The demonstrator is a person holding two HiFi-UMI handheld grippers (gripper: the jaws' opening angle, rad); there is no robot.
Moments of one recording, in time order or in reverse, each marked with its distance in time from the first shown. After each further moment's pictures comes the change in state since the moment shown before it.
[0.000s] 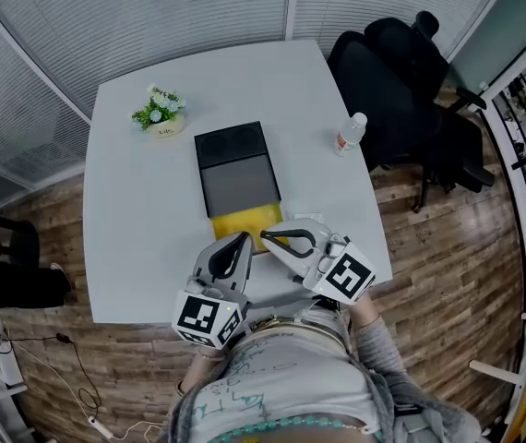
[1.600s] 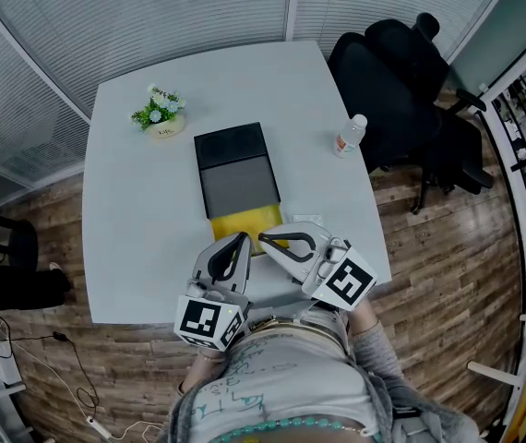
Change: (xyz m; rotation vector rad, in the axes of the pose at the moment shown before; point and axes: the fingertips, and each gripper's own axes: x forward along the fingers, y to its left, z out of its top) left arm 0.001 0.004 0.005 0.015 -0.032 0.037; right arm 0.001 0.000 0.015 0.003 -0.025 -0.009
